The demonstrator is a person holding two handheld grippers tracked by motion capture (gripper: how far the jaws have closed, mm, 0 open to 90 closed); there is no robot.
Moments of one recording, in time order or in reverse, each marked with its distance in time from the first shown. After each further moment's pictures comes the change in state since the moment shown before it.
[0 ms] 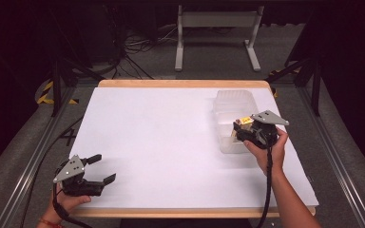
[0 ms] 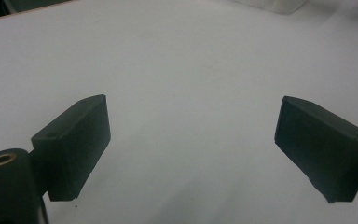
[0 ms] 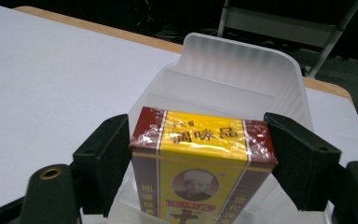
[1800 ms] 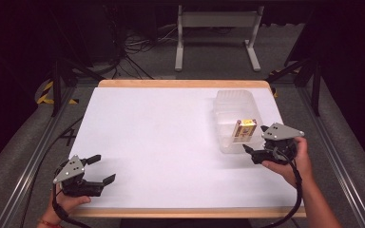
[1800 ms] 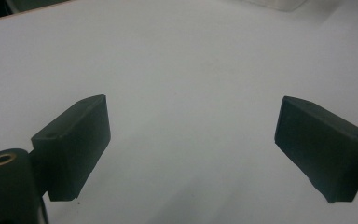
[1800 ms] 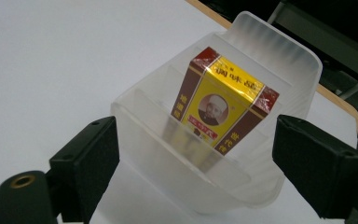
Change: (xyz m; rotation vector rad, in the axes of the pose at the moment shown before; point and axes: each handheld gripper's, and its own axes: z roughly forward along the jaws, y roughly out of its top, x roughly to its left) left arm -0.001 0.000 -0.002 0.006 0.007 0.005; right arm -0.007 -0.004 -0.064 0.118 0.164 -0.330
